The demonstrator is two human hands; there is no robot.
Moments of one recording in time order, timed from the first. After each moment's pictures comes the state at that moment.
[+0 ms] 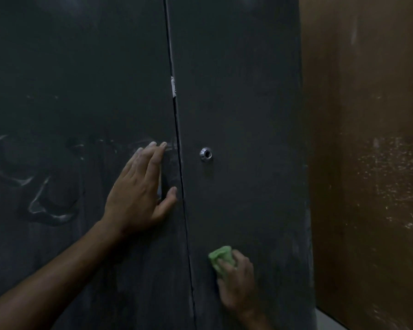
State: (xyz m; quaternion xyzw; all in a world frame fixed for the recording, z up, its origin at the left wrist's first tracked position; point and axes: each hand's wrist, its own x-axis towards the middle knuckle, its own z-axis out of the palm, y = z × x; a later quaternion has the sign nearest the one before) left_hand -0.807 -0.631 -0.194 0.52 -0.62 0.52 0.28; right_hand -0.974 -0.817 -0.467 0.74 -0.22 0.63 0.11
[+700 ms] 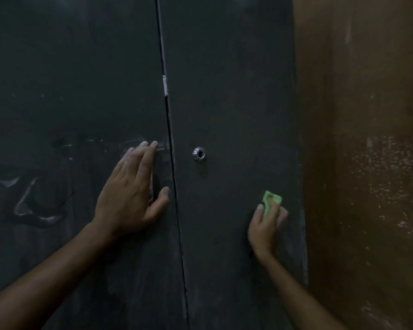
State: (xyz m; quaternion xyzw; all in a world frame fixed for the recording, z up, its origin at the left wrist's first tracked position) left_hand -0.807 -0.634 -0.195 0.52 -0.62 0.52 0.29; right_hand -1.016 -0.893 -0.355 0.51 -0.41 0.74 -0.13
